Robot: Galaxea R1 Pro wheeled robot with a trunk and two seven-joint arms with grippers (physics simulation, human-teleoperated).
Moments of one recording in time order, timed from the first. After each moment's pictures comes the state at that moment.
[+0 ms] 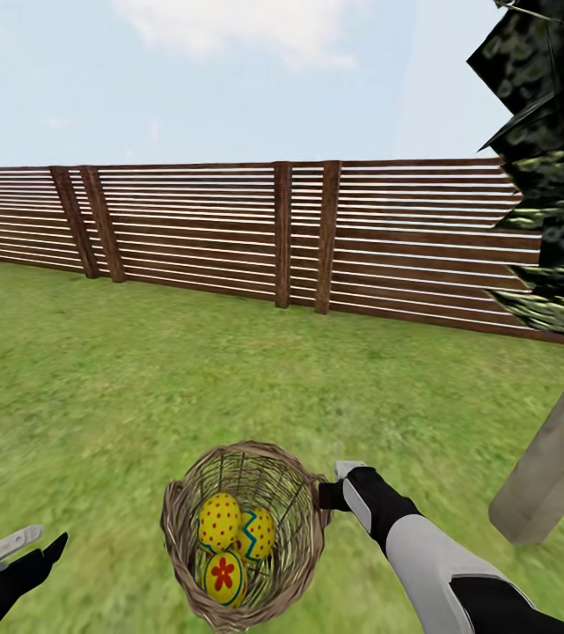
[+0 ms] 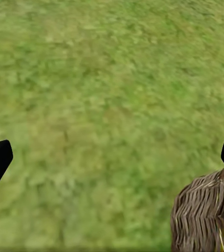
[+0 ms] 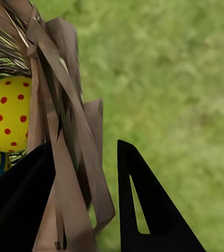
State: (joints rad) left arm 0.05 0.20 0.41 -1.41 0.46 0.39 -0.02; right arm -0.80 0.17 -0.06 -0.31 0.00 0.52 -0.03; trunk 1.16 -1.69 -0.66
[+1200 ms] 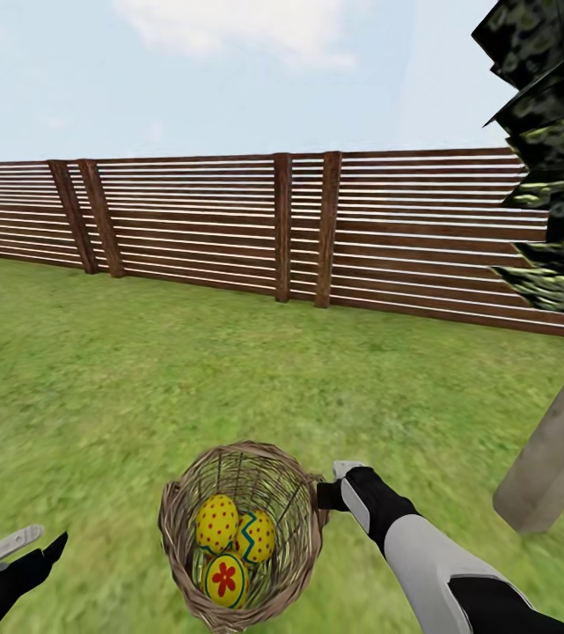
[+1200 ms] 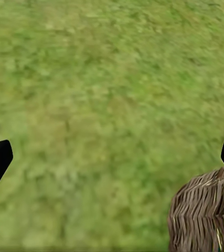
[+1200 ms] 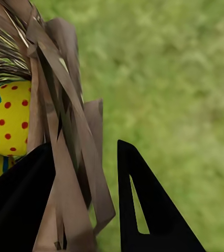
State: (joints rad) left arm 0.05 0.20 0.41 -1.41 0.46 0.39 -0.02; right arm -0.80 0.17 -0.06 -0.31 0.00 0.52 -0.03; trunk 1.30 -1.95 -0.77
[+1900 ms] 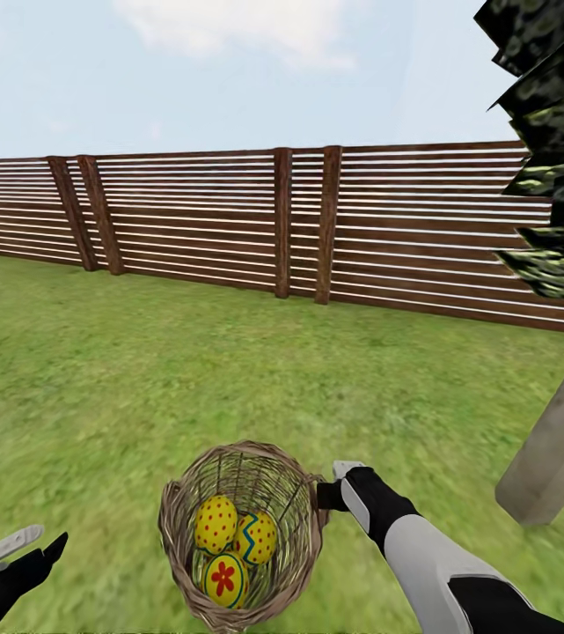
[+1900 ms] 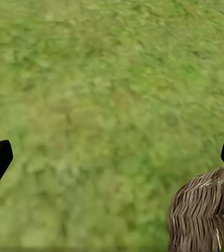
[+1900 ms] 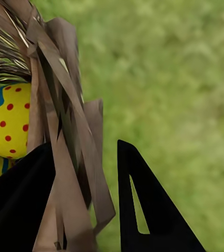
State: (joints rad) left arm 0.05 0.20 0.41 -1.41 0.46 0.39 -0.02; right arm -0.80 0.17 -0.06 -0.31 0.00 0.52 -0.03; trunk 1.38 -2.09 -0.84
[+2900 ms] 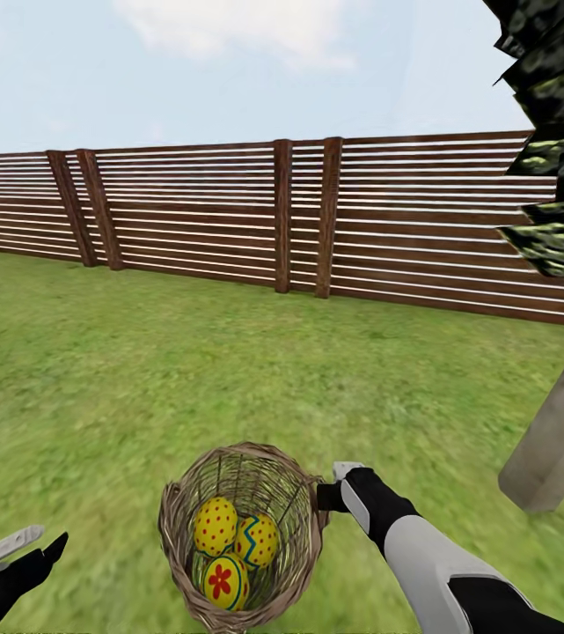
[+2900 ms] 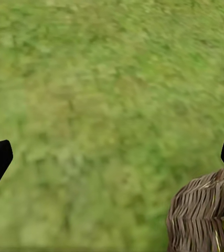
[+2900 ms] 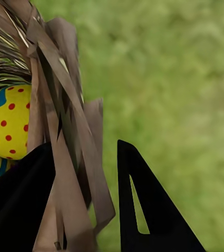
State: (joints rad) left arm 0.05 0.20 0.40 -1.41 0.46 0.39 -0.02; right arm -0.80 0.17 -0.06 -0.30 0.00 0.52 -0.03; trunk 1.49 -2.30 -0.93
